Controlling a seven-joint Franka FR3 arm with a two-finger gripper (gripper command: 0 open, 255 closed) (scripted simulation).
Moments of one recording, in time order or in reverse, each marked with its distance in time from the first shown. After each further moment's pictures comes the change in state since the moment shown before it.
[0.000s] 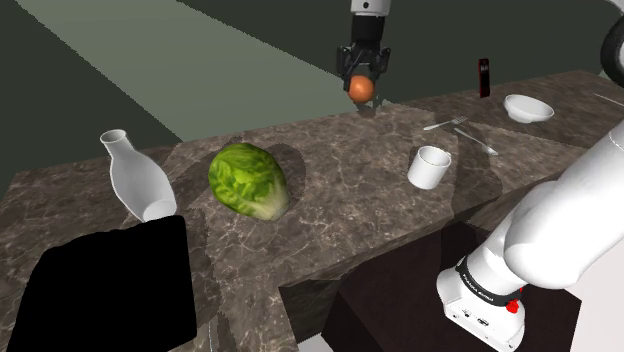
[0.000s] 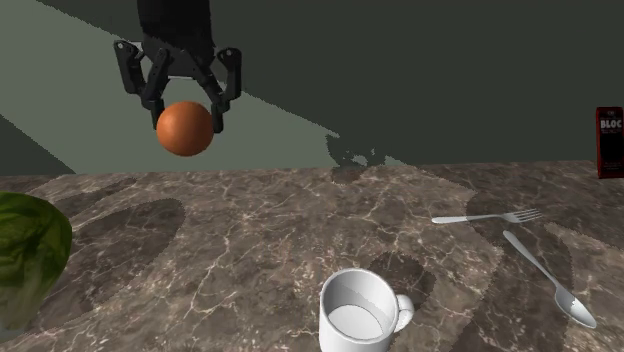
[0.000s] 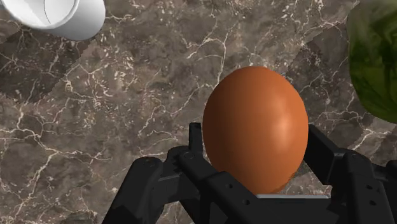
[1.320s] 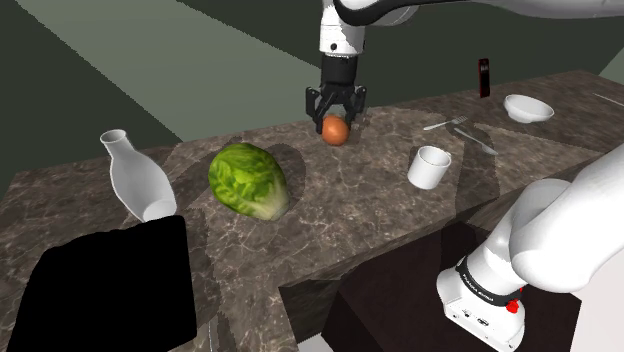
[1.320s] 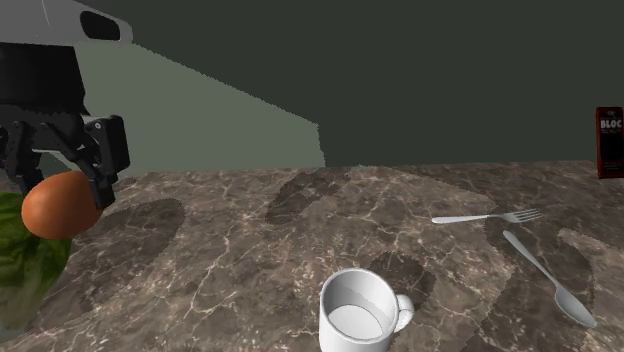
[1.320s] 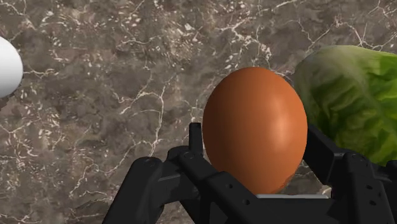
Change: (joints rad) arm 0.123 -0.130 0.147 -0.276 0.054 0.182 0.242
